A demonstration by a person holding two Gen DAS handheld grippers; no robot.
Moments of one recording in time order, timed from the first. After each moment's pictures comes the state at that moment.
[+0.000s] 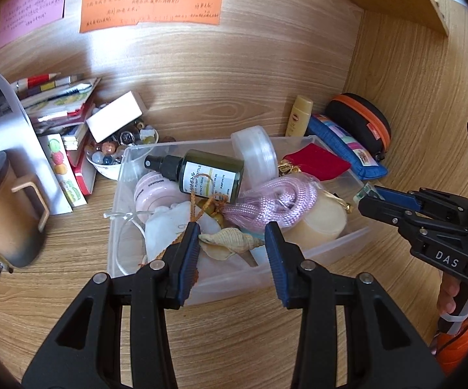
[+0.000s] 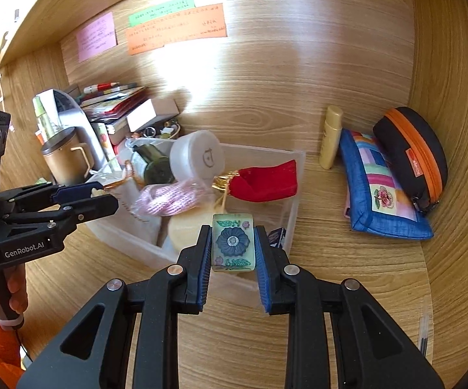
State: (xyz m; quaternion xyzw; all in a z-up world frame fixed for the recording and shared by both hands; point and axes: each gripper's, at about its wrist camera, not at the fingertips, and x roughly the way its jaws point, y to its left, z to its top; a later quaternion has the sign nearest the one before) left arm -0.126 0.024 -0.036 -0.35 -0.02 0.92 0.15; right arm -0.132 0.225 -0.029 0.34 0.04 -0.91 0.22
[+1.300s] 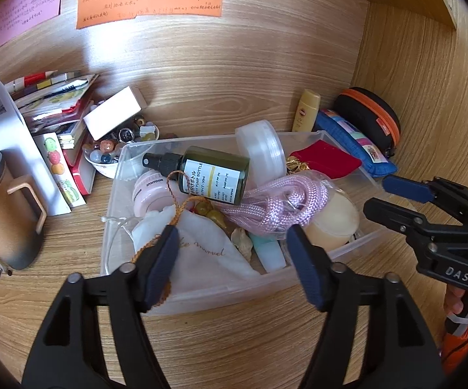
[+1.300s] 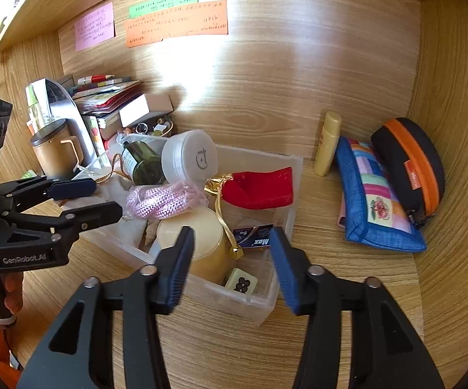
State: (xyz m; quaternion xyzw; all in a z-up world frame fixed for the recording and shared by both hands) left arm -0.133 0.029 -0.039 -0.36 0.00 0.92 0.14; right arm -0.130 0.215 -0.028 0.32 0.08 -0.92 0.20
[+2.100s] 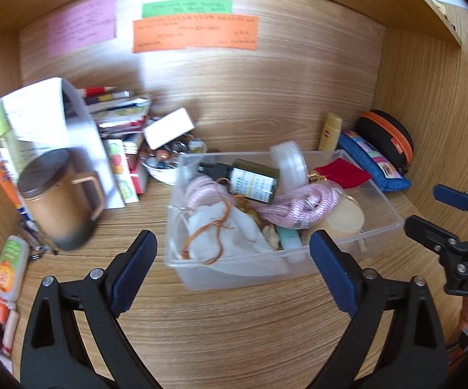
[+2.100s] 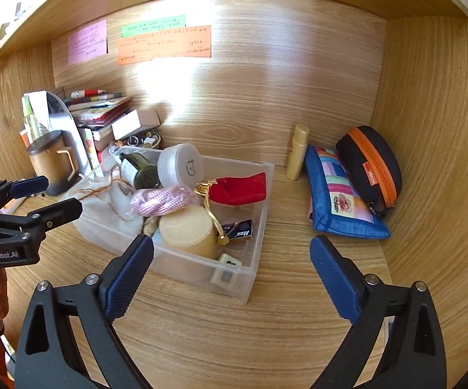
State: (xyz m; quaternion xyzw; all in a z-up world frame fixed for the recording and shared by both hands) left arm -0.083 0.012 -0.011 -0.32 -0.01 0.95 0.05; right arm -0.089 0.228 -0.003 0.30 0.07 -0.94 0.15
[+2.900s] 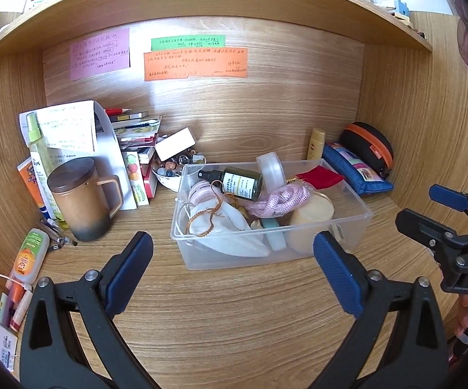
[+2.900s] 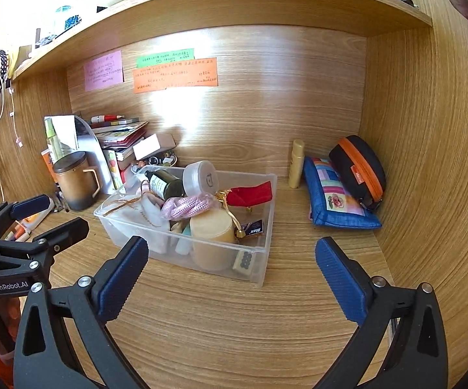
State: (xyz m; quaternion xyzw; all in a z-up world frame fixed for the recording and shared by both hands) left arm -0.019 0.024 0.007 -0.27 0.00 0.96 0.05; right arm -0.036 0.235 0.013 0.27 0.04 -0.95 0.16
